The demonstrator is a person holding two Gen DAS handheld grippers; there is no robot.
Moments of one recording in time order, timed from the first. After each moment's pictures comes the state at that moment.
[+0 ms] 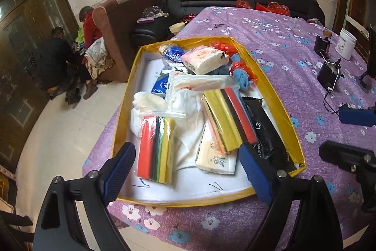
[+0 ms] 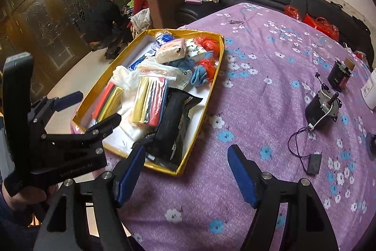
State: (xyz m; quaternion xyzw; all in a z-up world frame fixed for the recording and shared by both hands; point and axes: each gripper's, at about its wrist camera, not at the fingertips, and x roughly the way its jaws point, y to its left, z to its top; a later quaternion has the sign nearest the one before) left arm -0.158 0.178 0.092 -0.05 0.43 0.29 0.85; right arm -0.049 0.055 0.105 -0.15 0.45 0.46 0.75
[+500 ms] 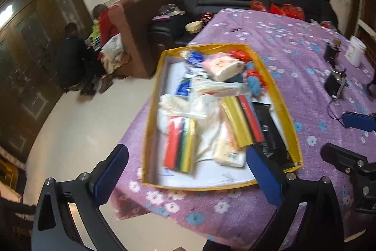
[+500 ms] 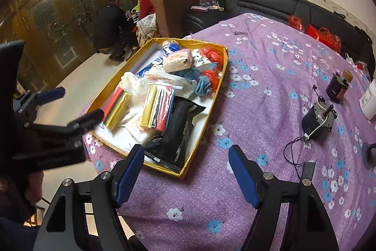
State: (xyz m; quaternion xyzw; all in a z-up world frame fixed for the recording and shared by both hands) left arm -0.175 0.181 0.131 -0.06 0.44 0.34 0.83; right arm -0.056 0.052 0.124 -0.16 0.43 0.47 0.75
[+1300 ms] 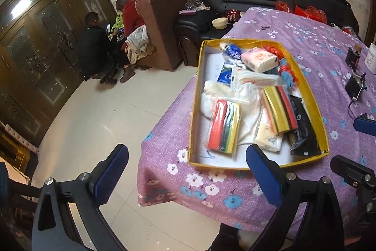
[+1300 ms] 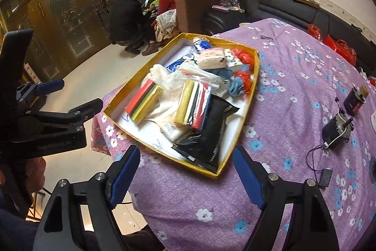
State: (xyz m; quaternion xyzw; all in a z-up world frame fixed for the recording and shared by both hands) left arm -0.222 0.200 0.133 -0.06 0.44 0.40 0.80; right arm -0.095 0.078 0.123 -0.18 0.42 0.51 0.73
